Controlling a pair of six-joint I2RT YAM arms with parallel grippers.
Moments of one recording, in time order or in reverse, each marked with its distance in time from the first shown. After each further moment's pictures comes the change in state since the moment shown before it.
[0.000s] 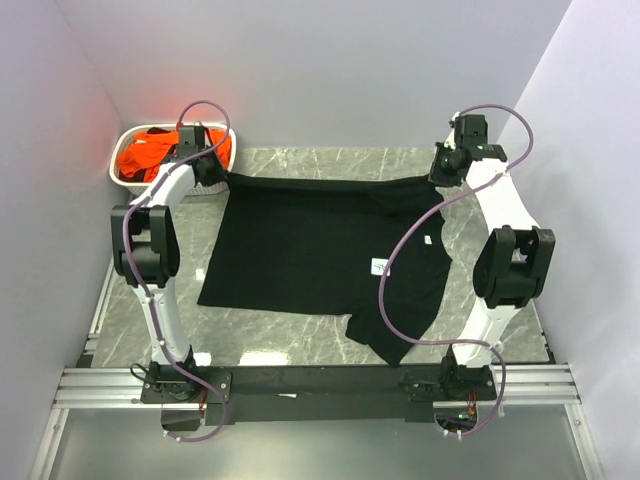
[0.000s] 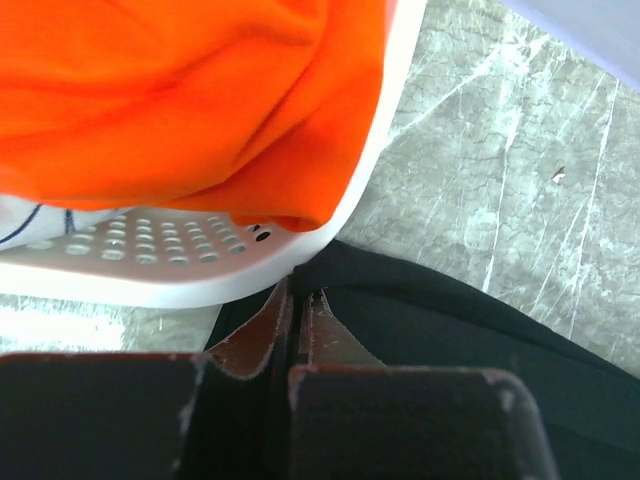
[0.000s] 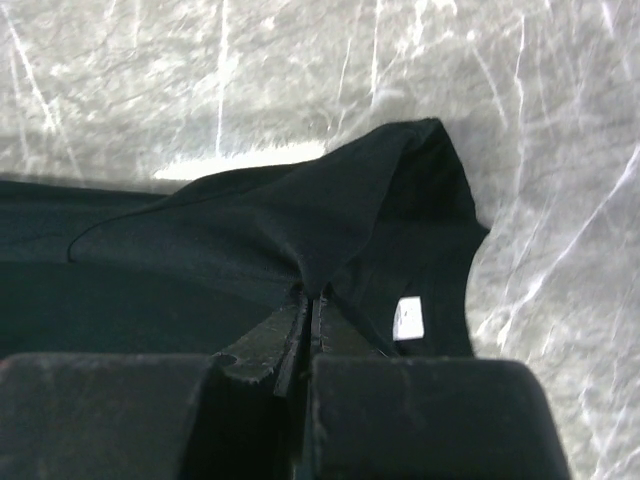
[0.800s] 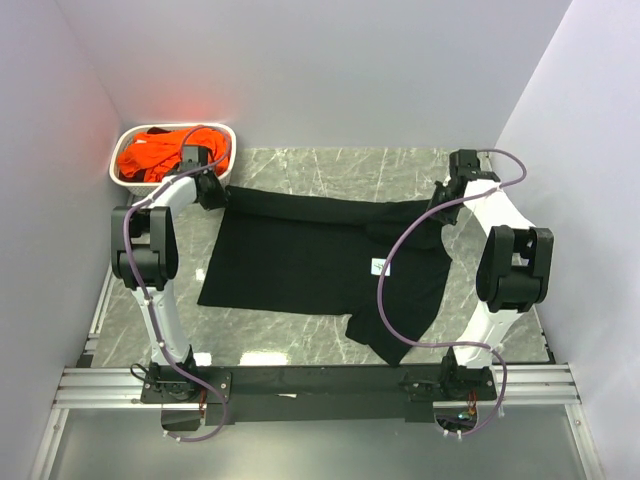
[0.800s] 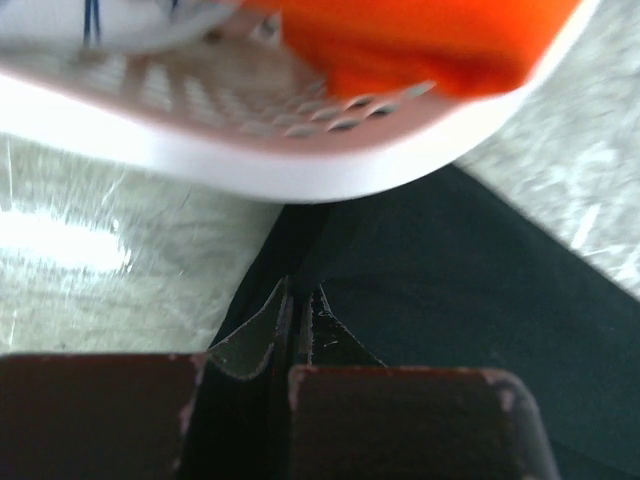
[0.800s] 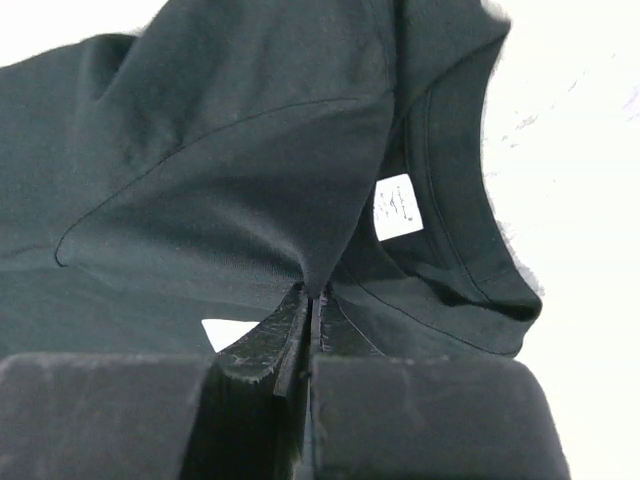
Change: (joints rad) left arm 0.002 -0.035 -0.161 -0.038 -0.013 -0.064; right arm -0.027 -0.042 -0.279 -0.028 -0.023 0.141
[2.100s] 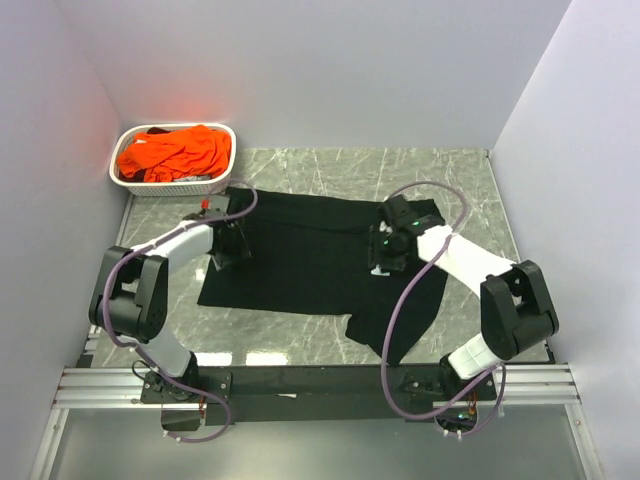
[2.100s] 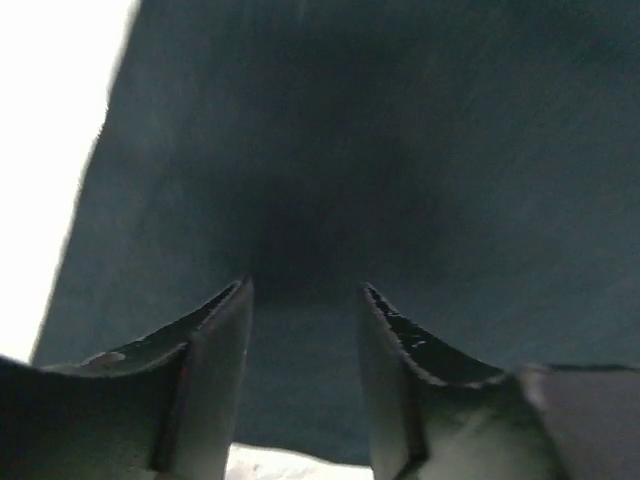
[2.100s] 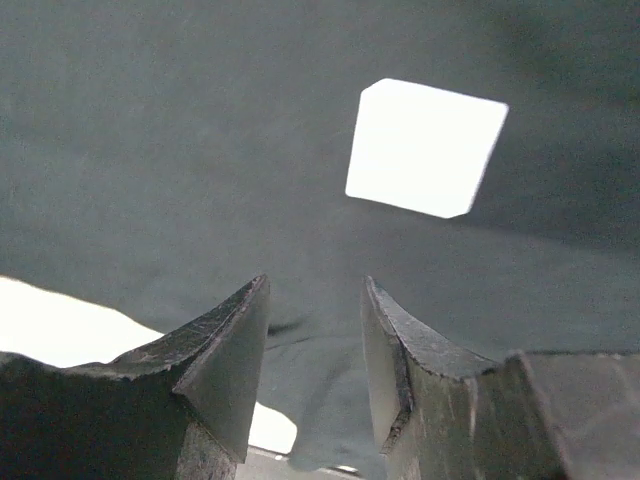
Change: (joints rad) left arm -0.224 -0.406 -0.531 -0.119 -0.154 -0.098; right arm 0.452 -0.293 -0.417 0.135 0.051 0.123
